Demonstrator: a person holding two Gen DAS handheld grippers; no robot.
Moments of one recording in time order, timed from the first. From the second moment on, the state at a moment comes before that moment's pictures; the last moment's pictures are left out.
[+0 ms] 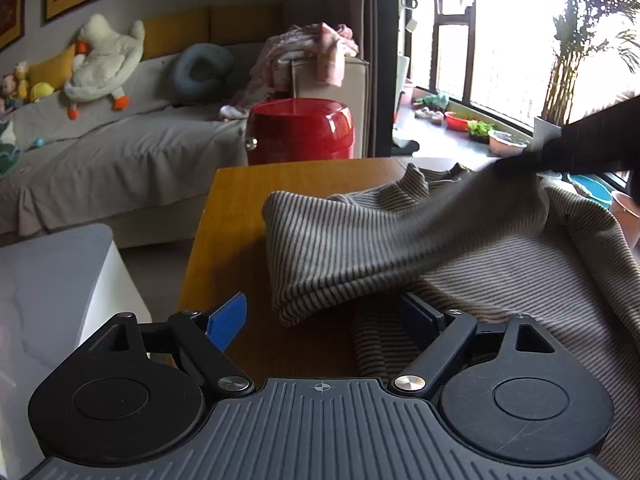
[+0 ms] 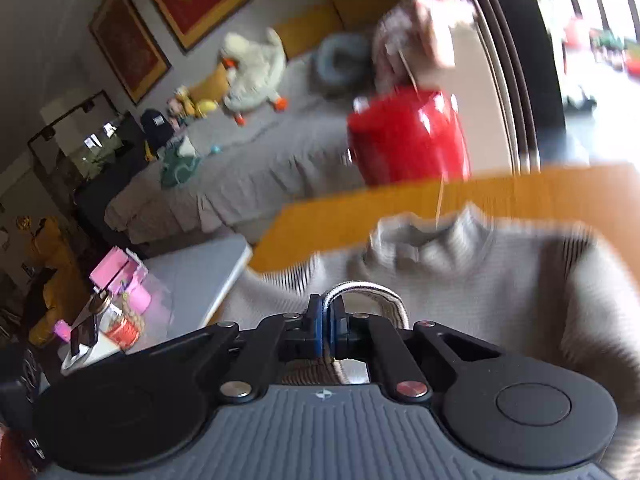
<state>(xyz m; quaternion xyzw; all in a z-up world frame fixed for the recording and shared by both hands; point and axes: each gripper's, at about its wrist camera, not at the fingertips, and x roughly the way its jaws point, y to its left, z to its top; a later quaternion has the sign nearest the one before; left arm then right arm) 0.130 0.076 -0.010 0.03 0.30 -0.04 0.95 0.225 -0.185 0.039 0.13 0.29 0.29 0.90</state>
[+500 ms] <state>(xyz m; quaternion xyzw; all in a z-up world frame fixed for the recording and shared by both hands) 0.172 0.087 -0.018 0.08 0.31 0.01 0.95 0.265 -0.246 -0.026 0.13 0.34 0.17 0.91</state>
